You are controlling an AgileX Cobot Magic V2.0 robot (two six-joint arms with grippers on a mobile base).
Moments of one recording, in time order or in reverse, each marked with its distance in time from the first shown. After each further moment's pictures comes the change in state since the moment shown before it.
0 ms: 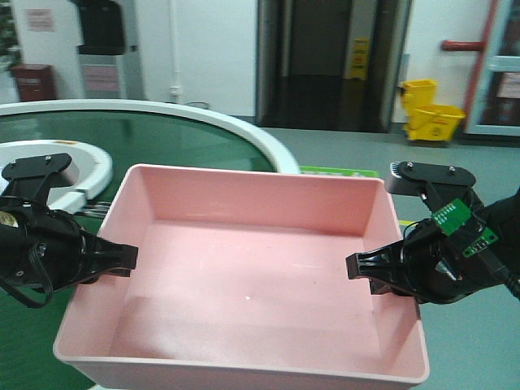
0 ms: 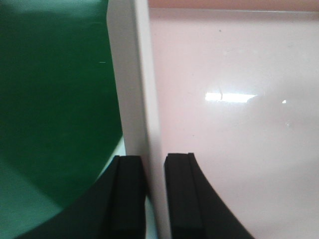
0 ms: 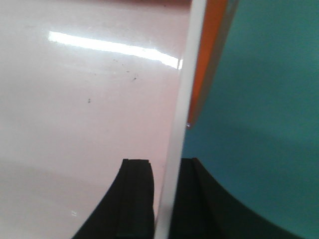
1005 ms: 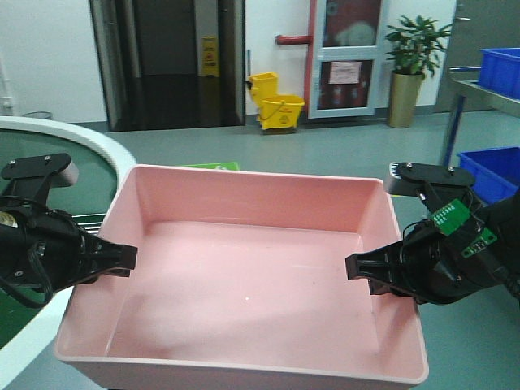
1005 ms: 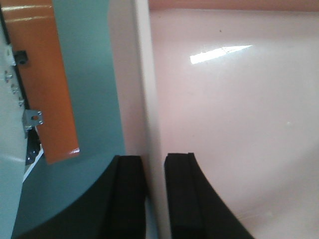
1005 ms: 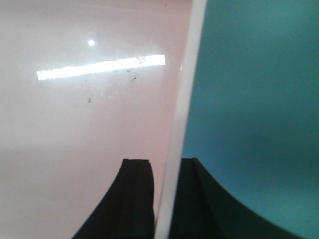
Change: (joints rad) left arm 0.000 0.000 0.000 0.001 0.000 0.000; right arm 0.000 0.000 0.000 0.001 0.001 0.000
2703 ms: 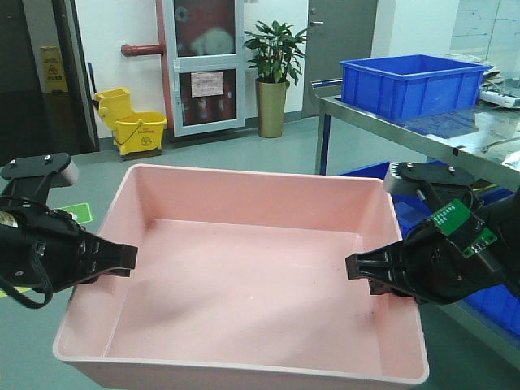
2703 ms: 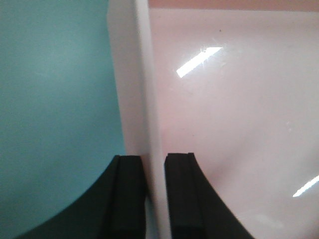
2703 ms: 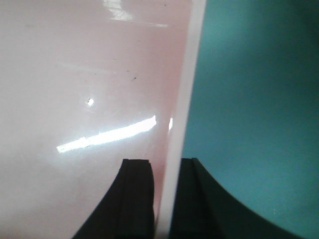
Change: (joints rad) left arm 0.000 0.000 0.000 -0.001 0.000 0.000; right arm 0.000 0.000 0.000 -0.001 0.000 0.000
